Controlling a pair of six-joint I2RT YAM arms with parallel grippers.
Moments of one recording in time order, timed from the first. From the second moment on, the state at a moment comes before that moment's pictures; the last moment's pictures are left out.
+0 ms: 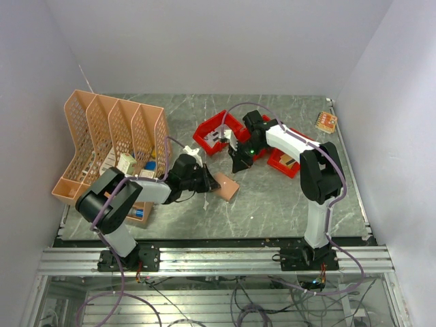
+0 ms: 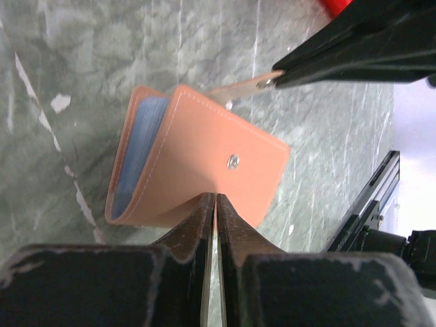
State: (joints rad) left arm -0.66 1.65 0.61 0.49 0.29 -0.78; right arm 0.44 2.01 1.50 -0.82 -0.71 -0.81
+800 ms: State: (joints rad) left arm -0.66 1.70 0.61 0.50 0.34 -0.79; right arm 0.58 1.94 1.43 -0.78 -0.60 -0.91
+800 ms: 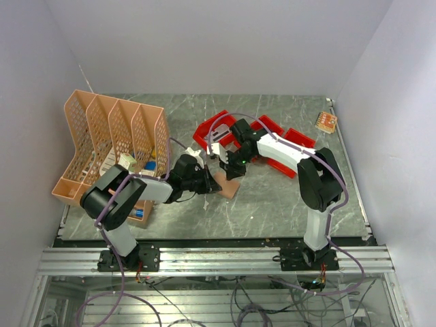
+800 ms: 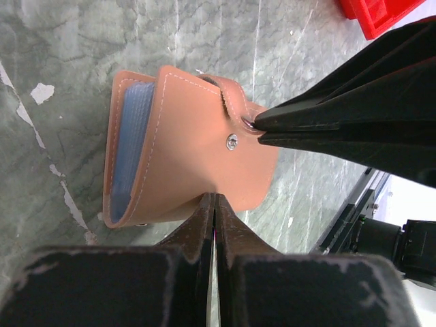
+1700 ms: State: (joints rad) left arm -0.64 1.75 0.61 0.58 0.33 -0.88; right arm 0.59 1.94 1.40 -0.75 -0.59 -0.92
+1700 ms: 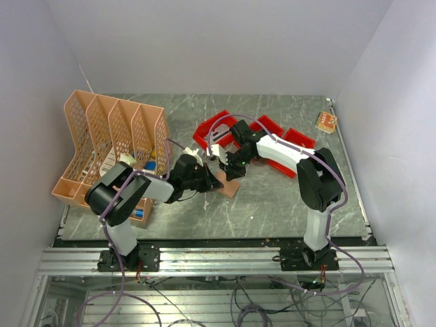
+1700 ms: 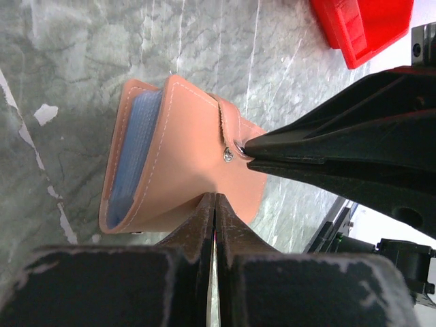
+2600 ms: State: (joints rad) left arm -0.63 1.79 0.61 0.66 0.34 -0.92; right arm 0.60 1.93 1.38 -0.75 -0.56 -0.97
